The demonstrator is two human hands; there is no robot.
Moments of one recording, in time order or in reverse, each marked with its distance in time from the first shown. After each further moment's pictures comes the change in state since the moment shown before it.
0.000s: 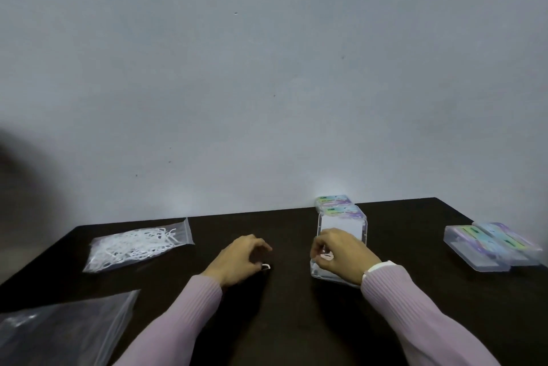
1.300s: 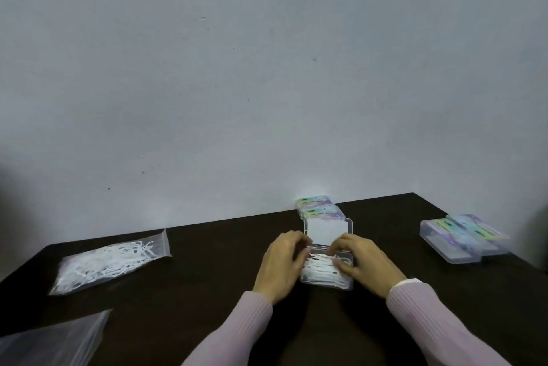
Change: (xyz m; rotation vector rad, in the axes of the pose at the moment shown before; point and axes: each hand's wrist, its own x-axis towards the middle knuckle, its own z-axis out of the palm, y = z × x) left_hand 0.031 0.092 0.061 -0.191 0.356 0.207; right_hand -0.038 0.060 0.000 0.133 0.092 0.136
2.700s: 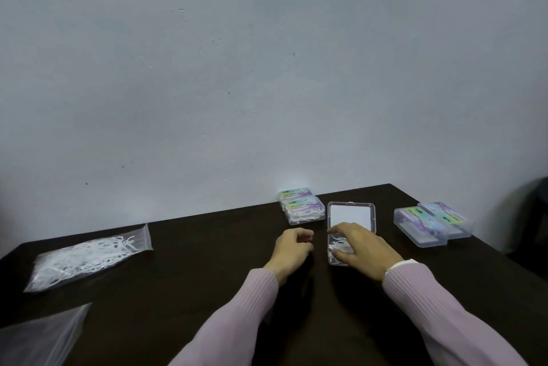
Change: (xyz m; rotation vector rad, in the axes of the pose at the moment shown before) left_hand 0.022 0.033 0.040 -0.490 -0.227 -0.479; right_hand -0.027 0.004 -0.032 -0.126 -0.085 0.158
